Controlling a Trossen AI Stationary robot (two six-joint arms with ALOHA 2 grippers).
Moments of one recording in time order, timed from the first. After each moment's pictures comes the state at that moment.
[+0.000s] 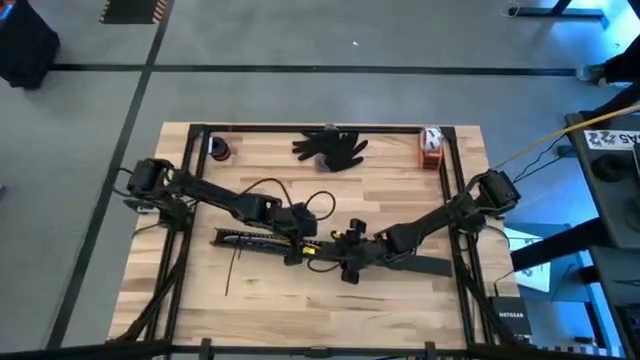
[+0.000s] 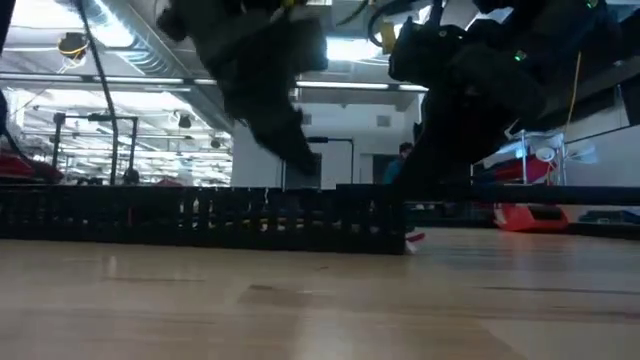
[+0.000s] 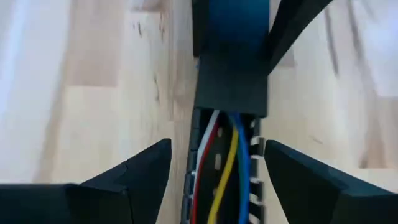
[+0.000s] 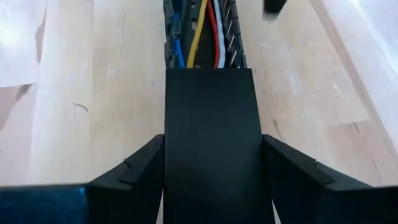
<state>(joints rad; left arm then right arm) -0.14 1.72 1.03 -0.20 0.01 -0.14 0.39 1.77 0.92 -0.08 0.35 0.44</state>
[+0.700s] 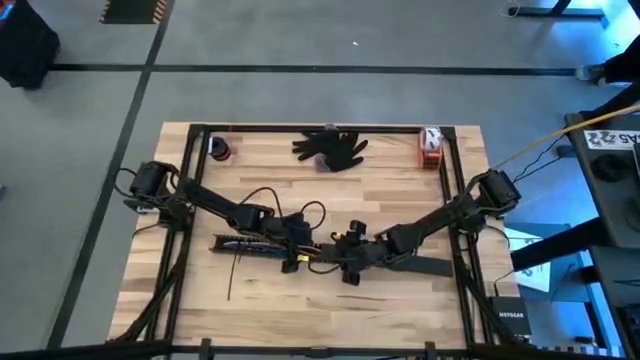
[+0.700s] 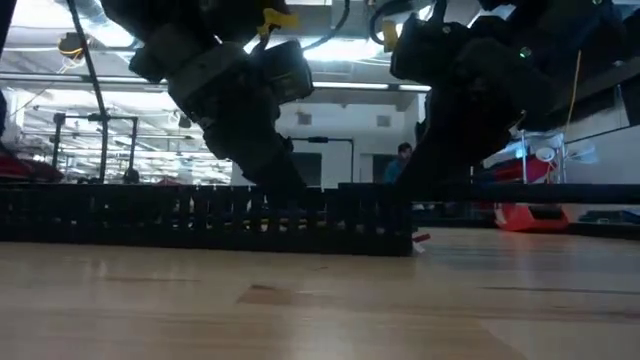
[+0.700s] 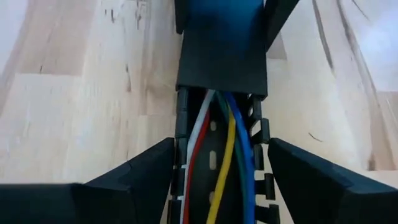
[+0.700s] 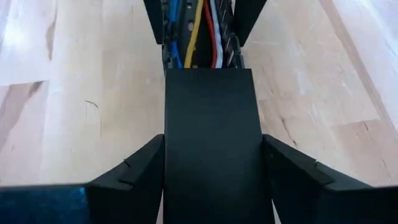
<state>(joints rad) -0.20 1.74 0.86 0.12 0.00 -0.20 0.38 1.76 0.92 -0.07 0.34 0.44</state>
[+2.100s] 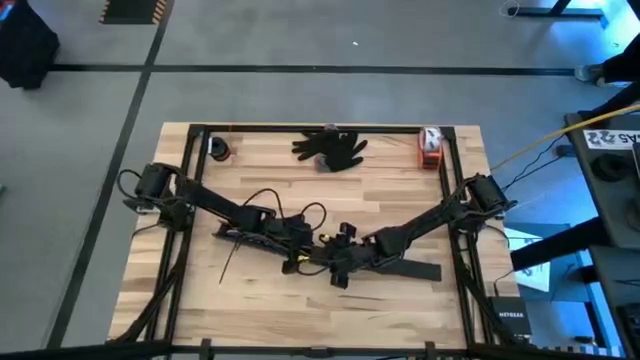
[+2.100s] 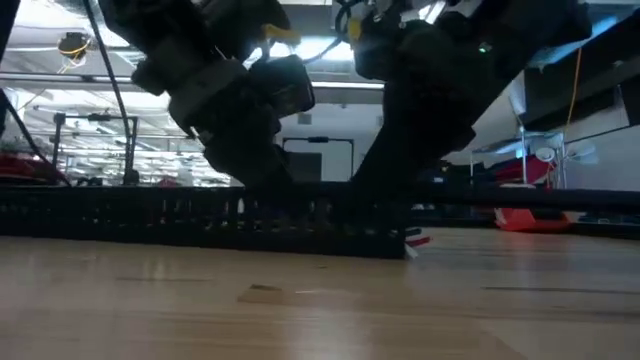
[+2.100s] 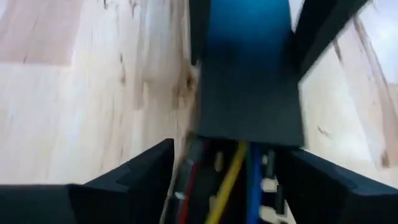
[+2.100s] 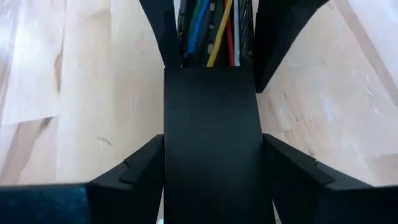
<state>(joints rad) -0.20 1.75 0.86 0.11 0.03 -0.20 0.35 1.89 1.05 -0.11 0.33 0.47</state>
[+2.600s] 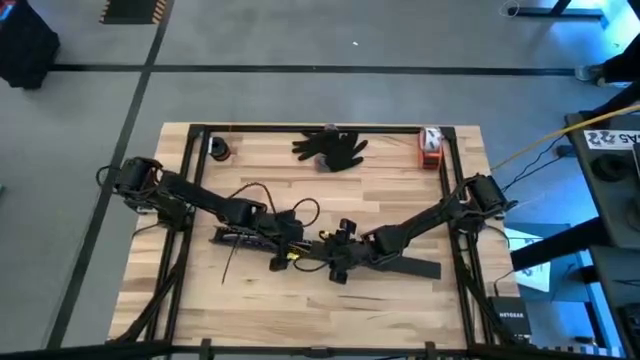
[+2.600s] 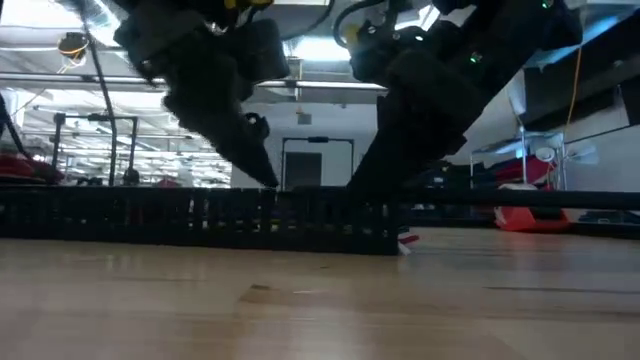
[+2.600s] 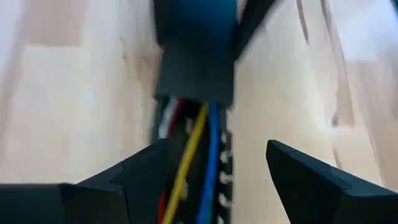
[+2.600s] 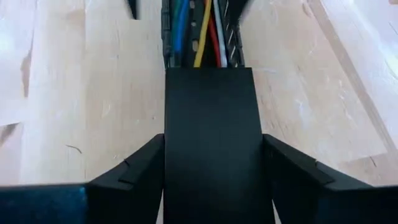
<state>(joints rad) -0.20 1.61 0.86 -0.11 0.01 -0.15 0.35 1.89 1.05 -0.12 0.34 0.44</state>
